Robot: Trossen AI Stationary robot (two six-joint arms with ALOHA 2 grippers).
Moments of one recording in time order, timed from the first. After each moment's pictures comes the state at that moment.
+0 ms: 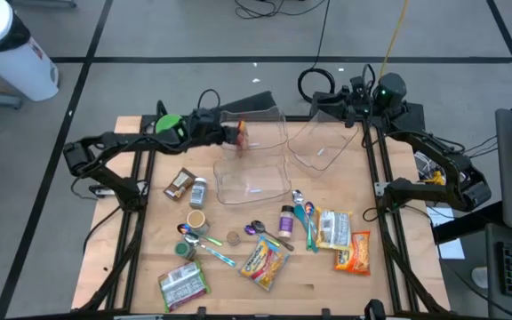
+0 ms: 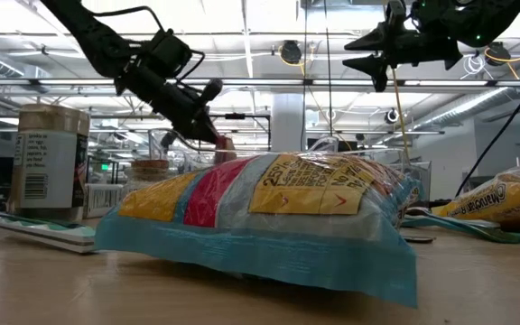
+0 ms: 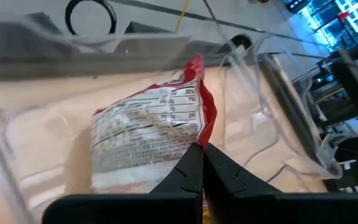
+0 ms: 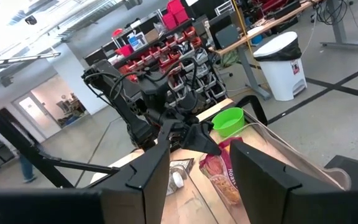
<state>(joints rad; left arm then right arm) 0.56 1.50 0.78 0.23 0.04 -0.76 -1.06 1.12 0.82 0.31 -0.97 0.46</state>
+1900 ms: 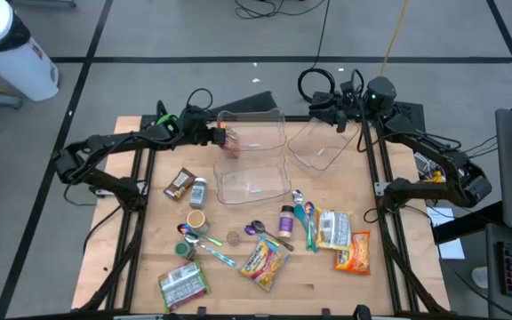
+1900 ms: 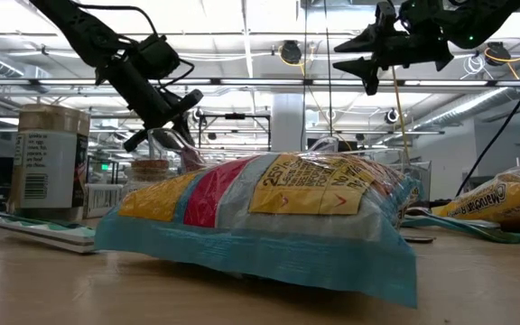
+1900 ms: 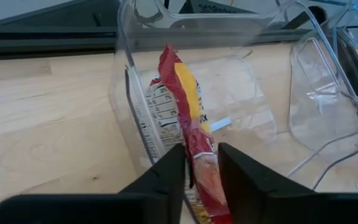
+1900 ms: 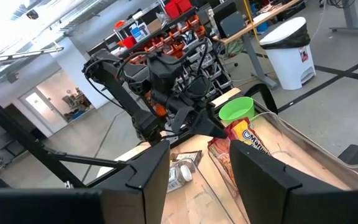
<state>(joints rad) 0.65 1.39 0.77 -0.10 0.03 -0.70 -0.95 1.15 0.82 0.30 -0.89 0.47</state>
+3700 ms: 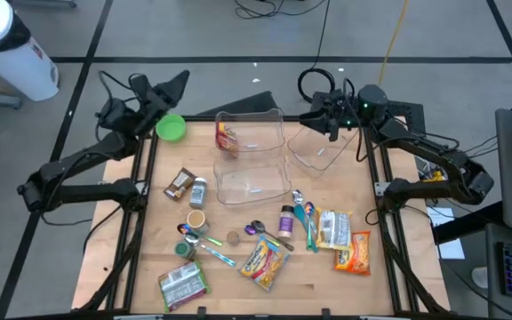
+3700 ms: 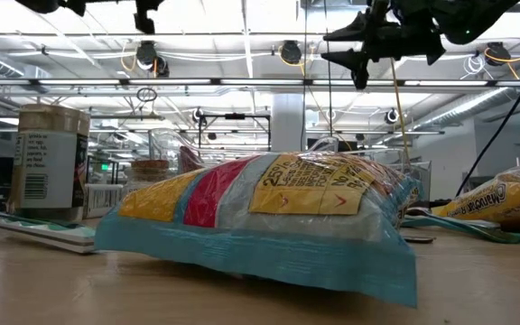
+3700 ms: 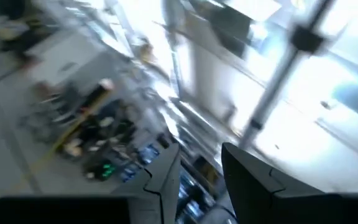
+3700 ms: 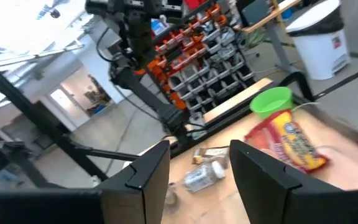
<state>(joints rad) 0.63 0.94 0.79 0.70 0.05 -0.86 -0.77 1.15 0.82 0.32 -0.79 0.52</state>
